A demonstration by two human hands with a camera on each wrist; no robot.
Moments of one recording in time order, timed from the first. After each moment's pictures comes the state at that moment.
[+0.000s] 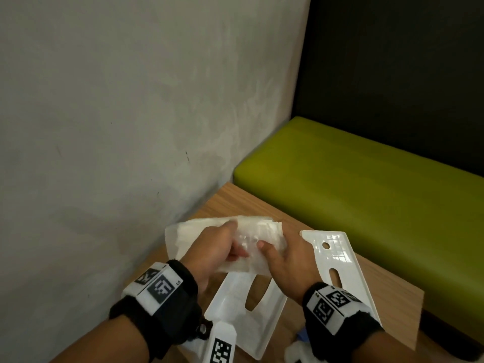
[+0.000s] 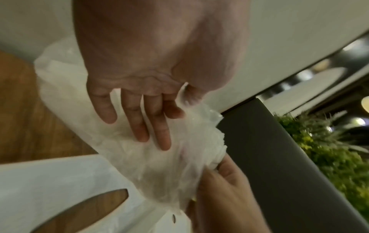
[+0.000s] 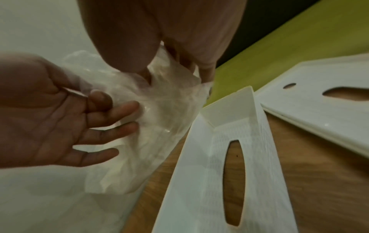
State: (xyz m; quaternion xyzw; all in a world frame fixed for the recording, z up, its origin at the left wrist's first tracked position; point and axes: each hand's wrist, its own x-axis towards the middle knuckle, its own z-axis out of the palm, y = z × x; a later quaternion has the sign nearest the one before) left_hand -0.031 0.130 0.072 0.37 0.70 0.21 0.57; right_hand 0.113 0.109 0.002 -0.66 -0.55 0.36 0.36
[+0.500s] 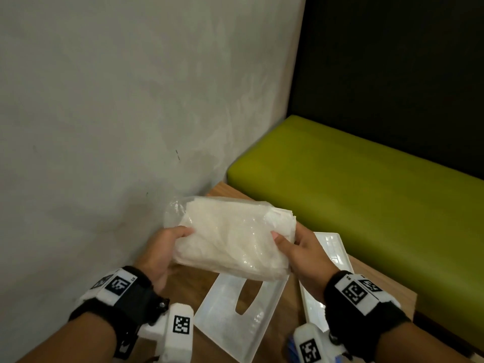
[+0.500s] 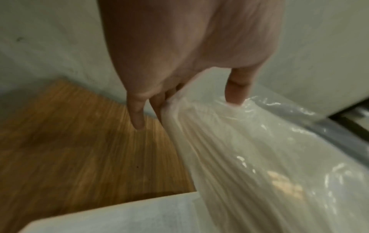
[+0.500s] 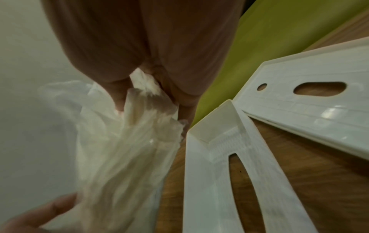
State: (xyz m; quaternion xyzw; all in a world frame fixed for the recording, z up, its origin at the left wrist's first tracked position) left_hand -0.089 0.154 0.022 0.27 0.68 0.33 0.60; right_hand 0.154 0.128 -0.008 -0.56 -0.37 0.60 0.43
